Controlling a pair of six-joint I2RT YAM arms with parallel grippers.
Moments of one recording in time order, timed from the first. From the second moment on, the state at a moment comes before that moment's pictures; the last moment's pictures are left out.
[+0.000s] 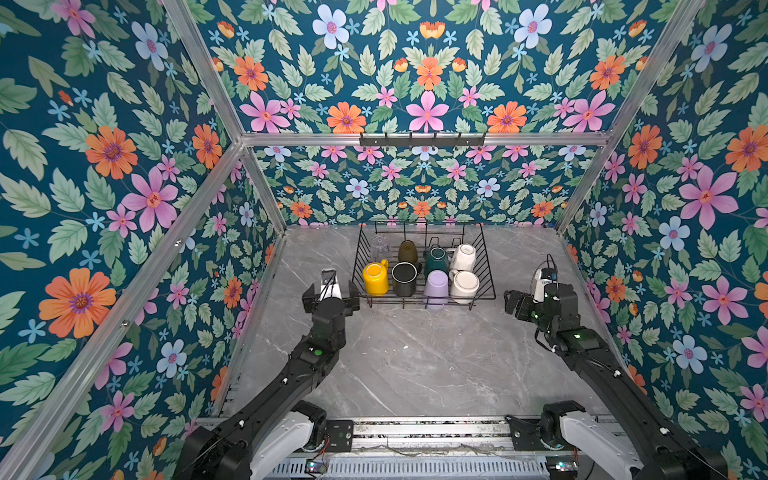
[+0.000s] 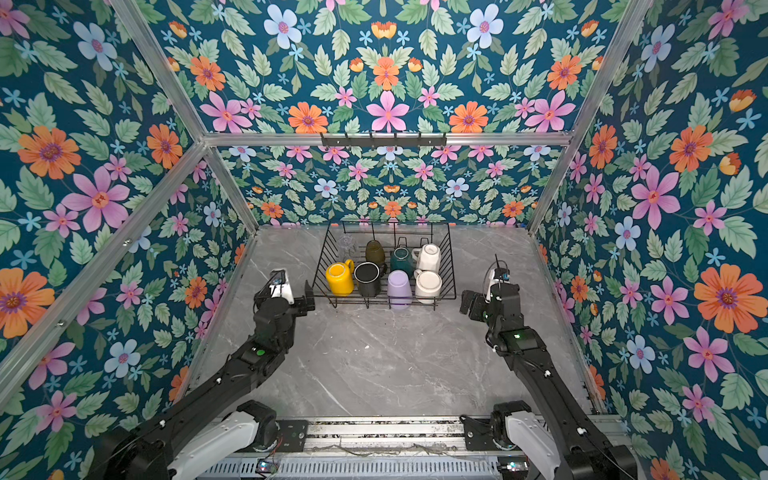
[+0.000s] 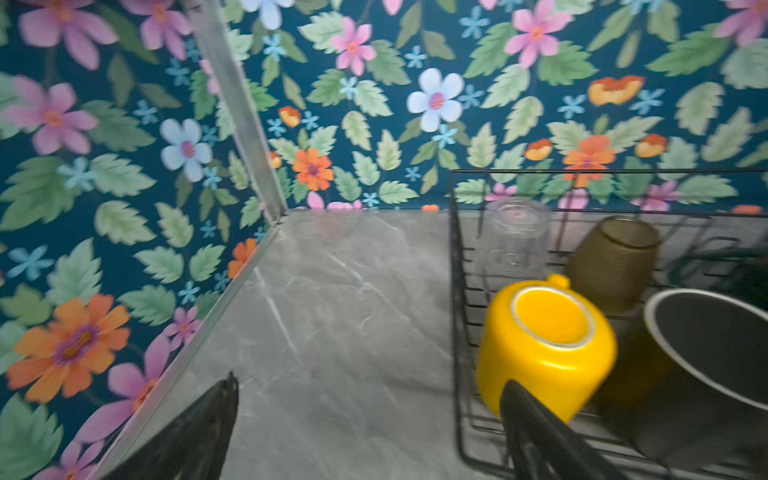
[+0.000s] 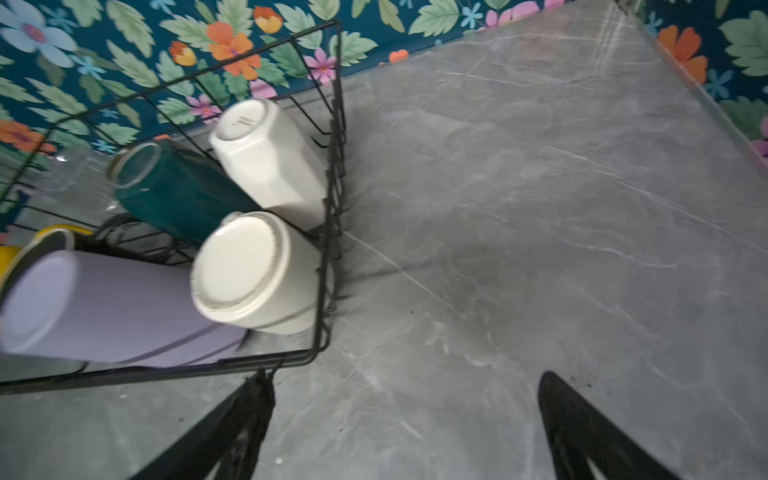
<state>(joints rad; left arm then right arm) -0.43 0.91 0.37 0.34 -0.63 -0.04 0.14 0.94 0.57 -0.21 0.05 0.33</state>
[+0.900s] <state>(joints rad) -0.11 1.57 0.21 1.31 -0.44 0.01 0.04 1.43 0.27 0.80 0.16 0.06</state>
